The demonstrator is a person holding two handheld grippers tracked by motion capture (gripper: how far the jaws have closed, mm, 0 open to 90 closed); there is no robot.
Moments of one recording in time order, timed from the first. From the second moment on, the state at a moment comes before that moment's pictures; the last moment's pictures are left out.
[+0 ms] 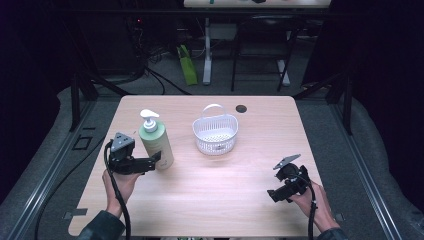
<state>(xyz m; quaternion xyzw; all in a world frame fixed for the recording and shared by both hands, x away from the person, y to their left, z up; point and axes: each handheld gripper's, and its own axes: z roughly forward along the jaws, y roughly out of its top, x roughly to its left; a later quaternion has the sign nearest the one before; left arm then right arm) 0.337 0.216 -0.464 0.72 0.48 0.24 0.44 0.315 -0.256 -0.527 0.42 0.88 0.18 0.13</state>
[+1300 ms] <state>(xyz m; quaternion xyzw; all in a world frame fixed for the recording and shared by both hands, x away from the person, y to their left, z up) 0.376 0.206 -0.468 0.70 0.49 0.27 0.45 0.315 -0.254 -0.528 0.42 0.88 0.19 0.13</state>
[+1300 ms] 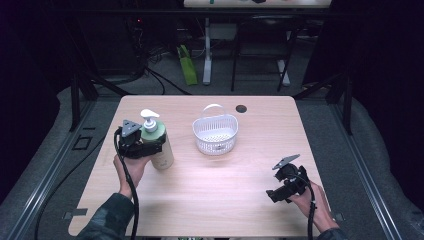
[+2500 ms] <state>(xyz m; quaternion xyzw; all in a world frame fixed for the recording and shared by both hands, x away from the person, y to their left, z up) 0.361 0.194 -0.468 0.73 0.44 0.24 0.46 0.316 -0.253 -0.529 0.42 0.88 0.18 0.13</state>
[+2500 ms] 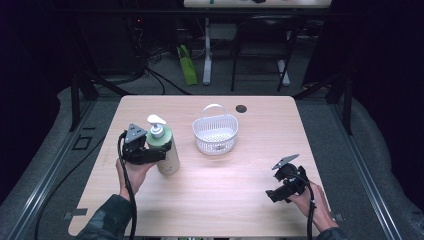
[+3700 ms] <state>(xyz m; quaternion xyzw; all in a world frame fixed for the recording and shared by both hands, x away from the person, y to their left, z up) 0.339 0.174 -0.464 0.76 0.40 0.21 0.46 0.318 -0.252 -0.530 0.41 0.88 0.19 0.12</state>
